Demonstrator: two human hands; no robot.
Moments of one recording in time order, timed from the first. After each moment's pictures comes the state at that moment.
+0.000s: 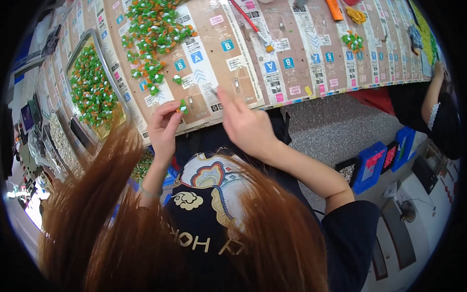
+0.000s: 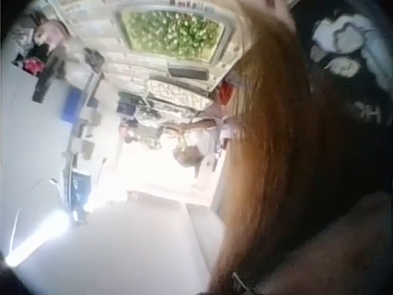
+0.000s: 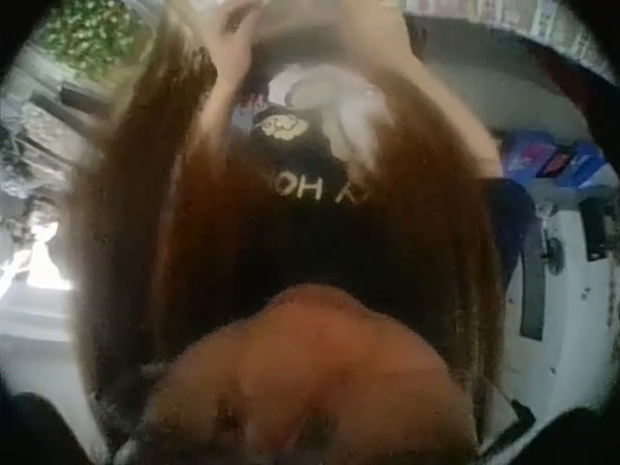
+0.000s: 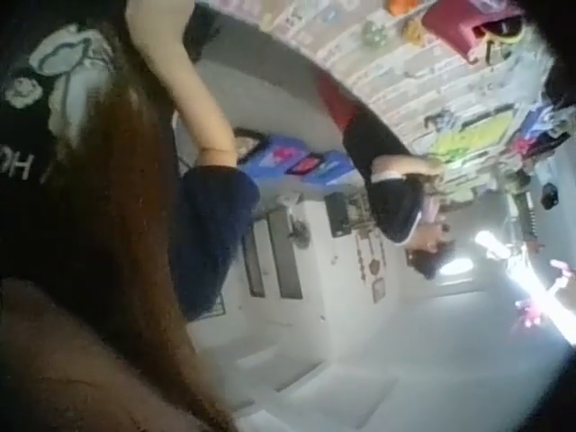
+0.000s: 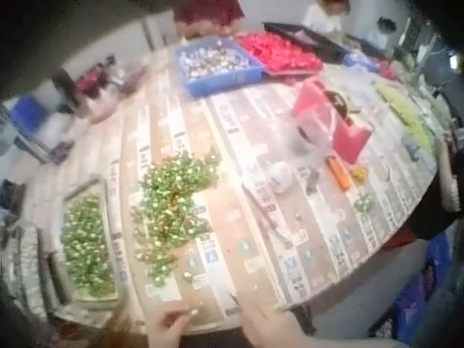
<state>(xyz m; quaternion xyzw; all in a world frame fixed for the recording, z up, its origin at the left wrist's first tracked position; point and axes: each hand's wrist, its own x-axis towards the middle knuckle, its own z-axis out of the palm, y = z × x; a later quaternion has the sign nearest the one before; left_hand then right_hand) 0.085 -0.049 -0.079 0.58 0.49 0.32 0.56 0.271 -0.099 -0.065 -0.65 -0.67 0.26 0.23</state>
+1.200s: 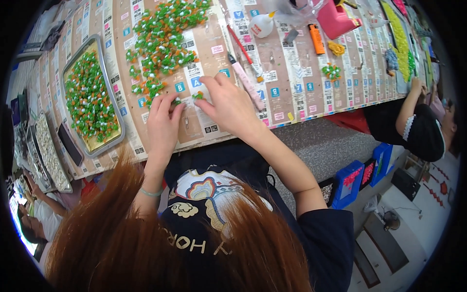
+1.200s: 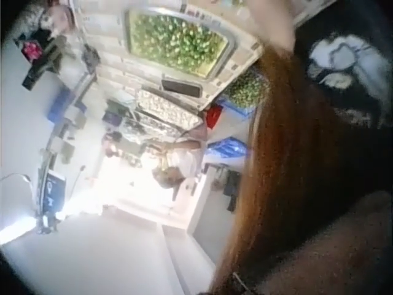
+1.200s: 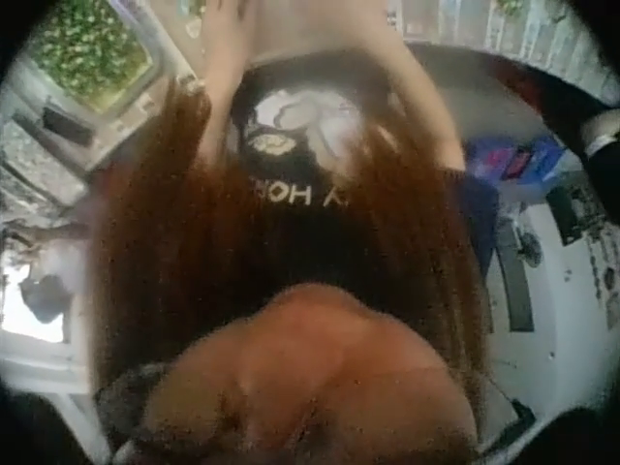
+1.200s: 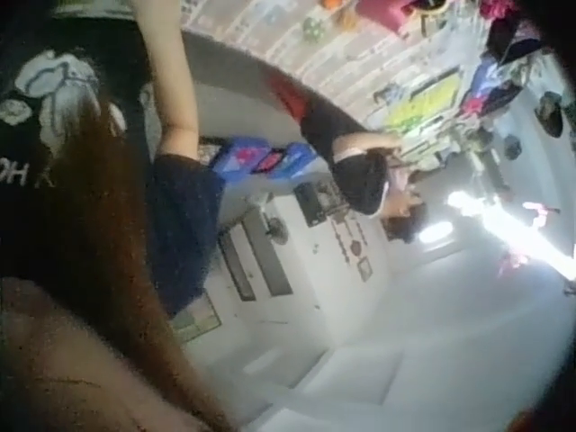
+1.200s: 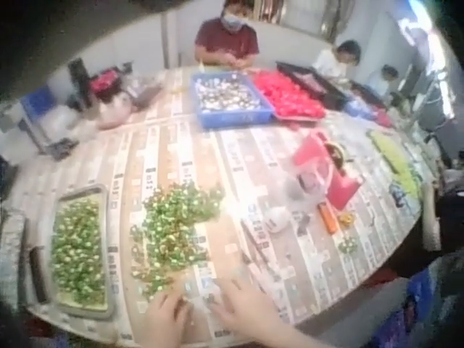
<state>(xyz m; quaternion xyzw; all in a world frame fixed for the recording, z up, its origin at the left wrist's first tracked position) 0.084 0.004 -0.058 0.74 0.57 0.22 0.28 0.248 -0.005 -0.032 -0.64 -0.66 0.28 0.26</state>
